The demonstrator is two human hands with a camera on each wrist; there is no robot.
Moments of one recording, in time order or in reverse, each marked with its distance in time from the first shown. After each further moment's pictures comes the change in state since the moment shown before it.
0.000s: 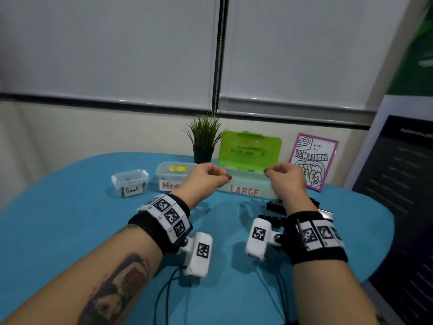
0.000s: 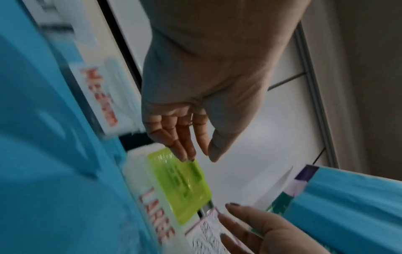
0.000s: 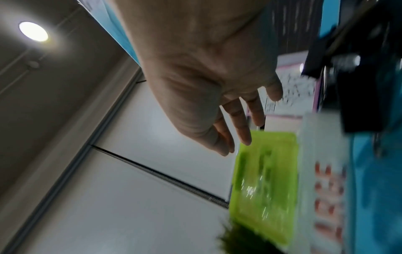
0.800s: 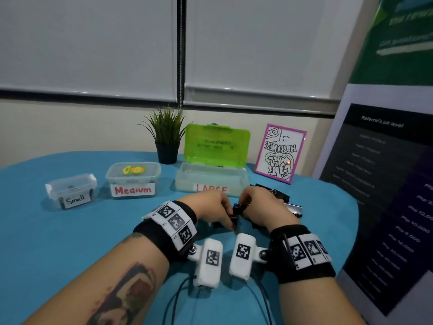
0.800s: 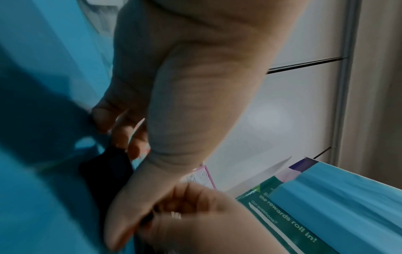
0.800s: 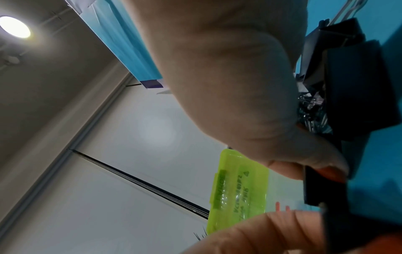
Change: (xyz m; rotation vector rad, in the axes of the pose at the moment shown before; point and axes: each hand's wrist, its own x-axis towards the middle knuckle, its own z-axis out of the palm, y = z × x) left_hand 0.021 -0.002 0.089 0.670 -0.592 -0.035; right_hand 0.002 0.053 -0.021 -0.724 -0.355 -0.002
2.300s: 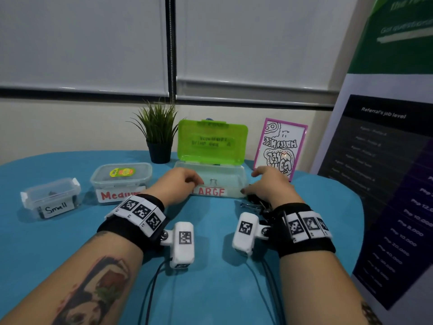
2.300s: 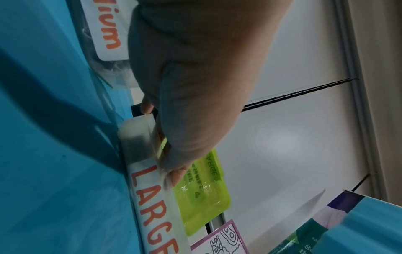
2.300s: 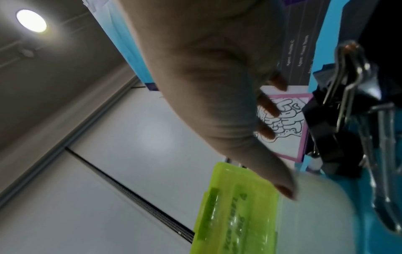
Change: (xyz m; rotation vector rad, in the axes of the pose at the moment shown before) left_hand 0.021 -0.056 -0.044 -0.061 0.376 -0.003; right_hand 0.072 0.022 -0.011 0.173 0.144 0.184
